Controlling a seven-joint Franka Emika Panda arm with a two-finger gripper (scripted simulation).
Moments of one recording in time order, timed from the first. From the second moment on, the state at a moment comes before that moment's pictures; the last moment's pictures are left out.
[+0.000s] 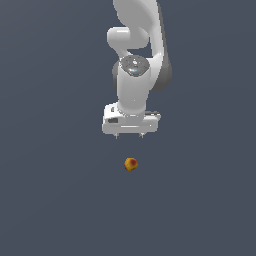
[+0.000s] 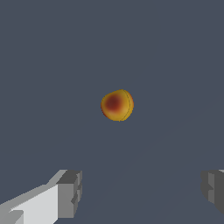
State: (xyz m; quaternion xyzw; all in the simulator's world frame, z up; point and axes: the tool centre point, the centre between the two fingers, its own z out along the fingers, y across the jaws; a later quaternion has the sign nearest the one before) arm 0.001 0.006 0.178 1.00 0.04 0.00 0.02
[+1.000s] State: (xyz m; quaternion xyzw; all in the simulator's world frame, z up) arm 0.014 0.007 0.154 0.99 -0.12 0.00 0.01
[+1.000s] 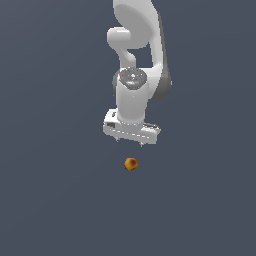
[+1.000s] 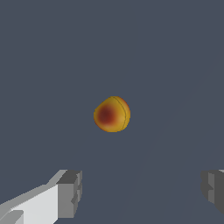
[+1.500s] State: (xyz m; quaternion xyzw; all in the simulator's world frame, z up) arm 0.026 0.007 0.131 0.97 -0.26 0.00 0.00
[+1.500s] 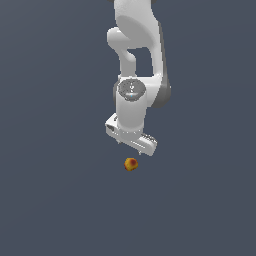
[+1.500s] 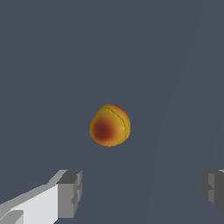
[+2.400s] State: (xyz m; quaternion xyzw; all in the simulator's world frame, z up) arm 0.044 0.008 0.092 0.88 -0.47 0.00 0.00
